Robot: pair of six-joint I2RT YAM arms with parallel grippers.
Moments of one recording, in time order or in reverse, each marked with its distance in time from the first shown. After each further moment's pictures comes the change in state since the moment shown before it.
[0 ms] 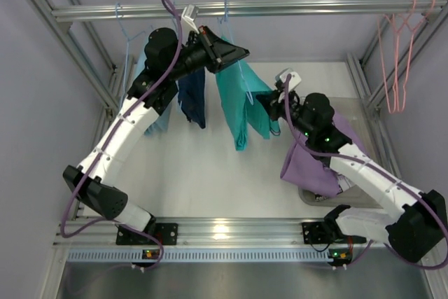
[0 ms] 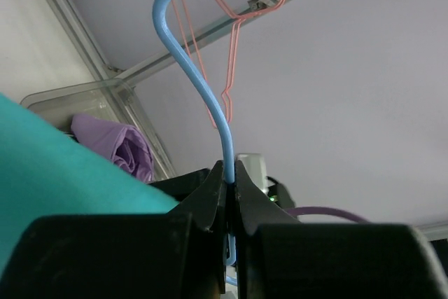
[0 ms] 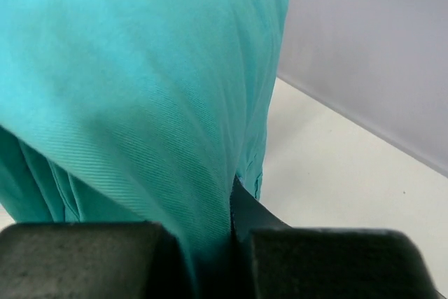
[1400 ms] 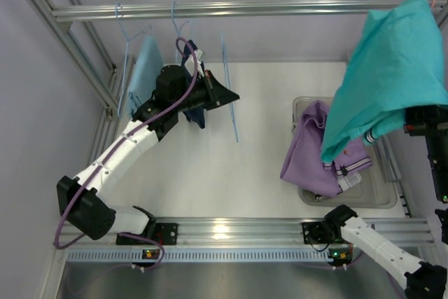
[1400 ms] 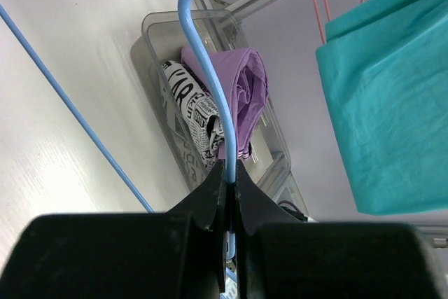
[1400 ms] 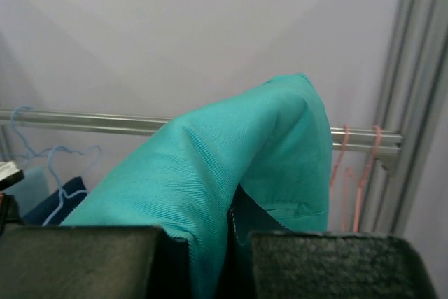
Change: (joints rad) left arm -0.014 -0.174 -0.463 -0.016 -0.053 0.288; right arm -0.041 -0.494 0.688 -0.640 0.443 -0.112
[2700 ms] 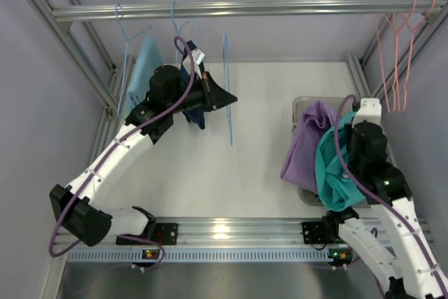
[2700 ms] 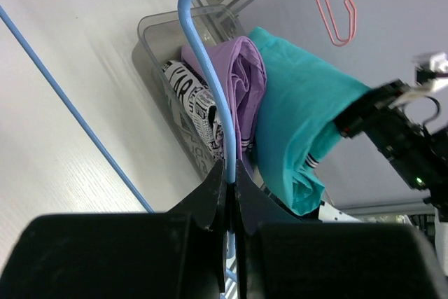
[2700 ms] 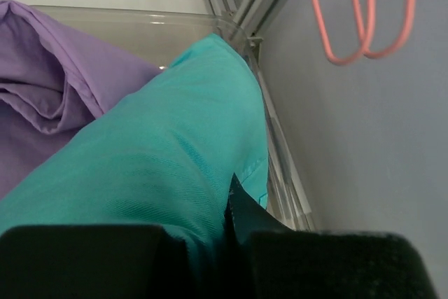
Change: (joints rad) left arm -0.003 -0.055 0.019 -0.056 0.026 0.123; right arm -0.261 -0.078 -0.673 -0.334 0.355 0.093
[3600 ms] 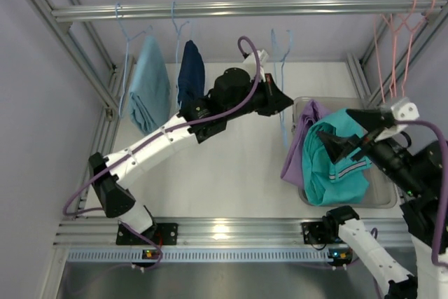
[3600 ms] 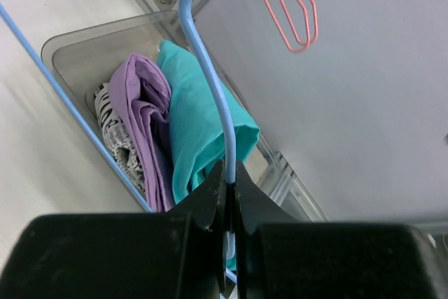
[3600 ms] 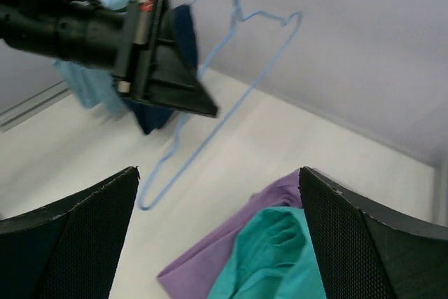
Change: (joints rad) left arm -0.411 0.279 0.333 -0.021 -0.367 -0.009; right arm -0.006 -0.034 0.451 -0.025 -0.922 0.034
